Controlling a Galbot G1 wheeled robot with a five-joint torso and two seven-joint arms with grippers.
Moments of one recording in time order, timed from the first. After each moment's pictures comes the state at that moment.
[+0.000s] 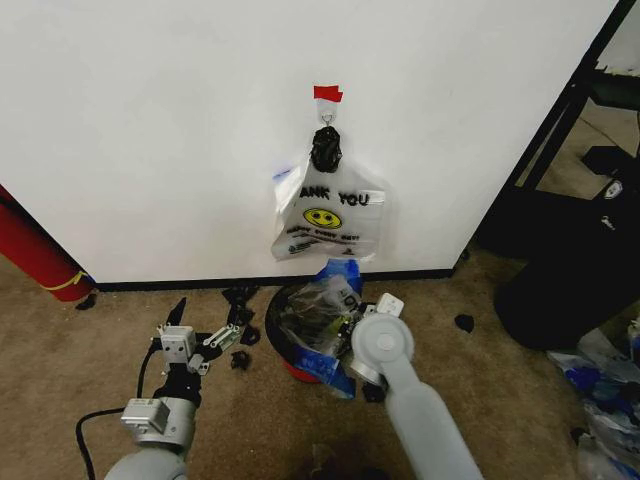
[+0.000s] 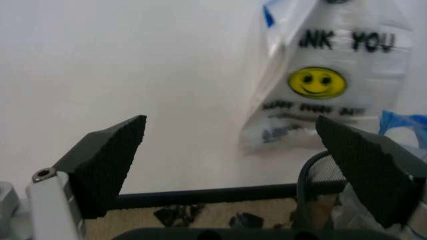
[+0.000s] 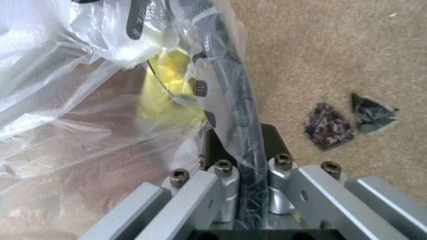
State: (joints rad) left arm 1.65 -1.02 -0.40 -2.27 -0.35 -0.09 -0.37; right arm -0.98 1.54 0.13 1.93 1.36 -0.65 1.38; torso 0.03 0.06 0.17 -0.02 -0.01
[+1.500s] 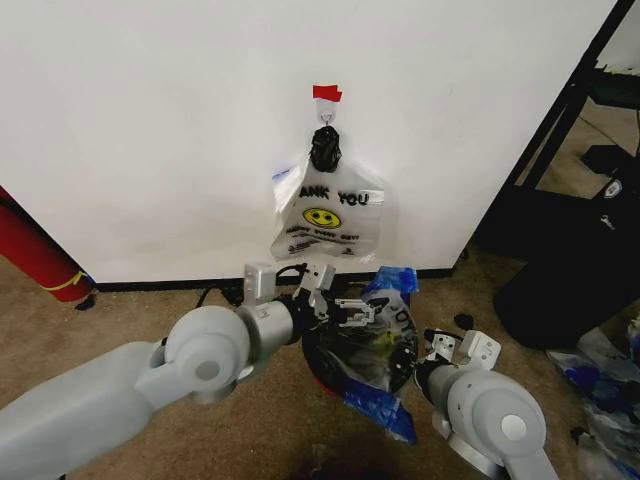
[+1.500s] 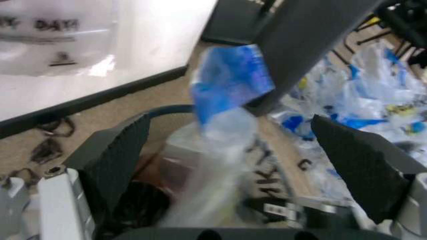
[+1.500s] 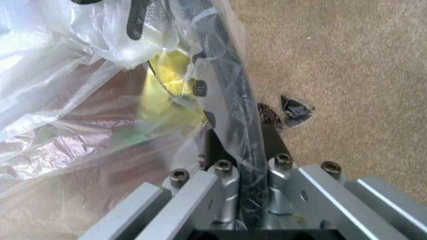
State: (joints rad) left arm 0.42 -0.70 0.45 -2.21 -1.51 0.38 -0.41; right arm -1.29 1.29 0.29 2.35 1.47 -0.66 1.32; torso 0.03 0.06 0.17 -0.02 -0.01
